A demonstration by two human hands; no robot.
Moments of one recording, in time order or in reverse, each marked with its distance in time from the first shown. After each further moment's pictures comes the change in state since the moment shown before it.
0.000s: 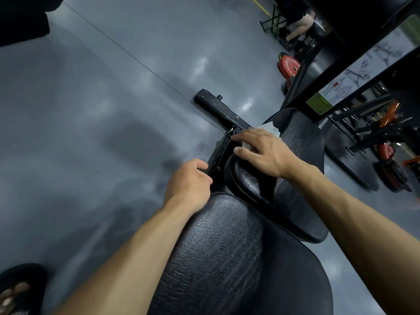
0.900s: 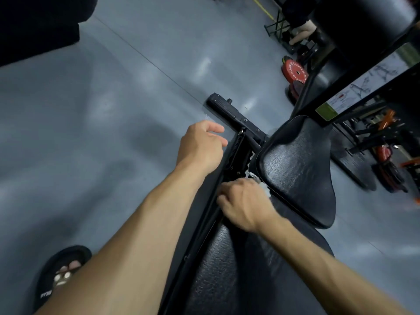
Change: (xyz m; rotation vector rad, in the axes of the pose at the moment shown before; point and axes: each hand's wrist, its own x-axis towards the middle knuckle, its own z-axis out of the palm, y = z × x) left_hand -0.021 0.036 -0.106 -0.299 0.045 0.127; right_hand -0.060 -0.187 0.040 -0.249 -0.120 0.073
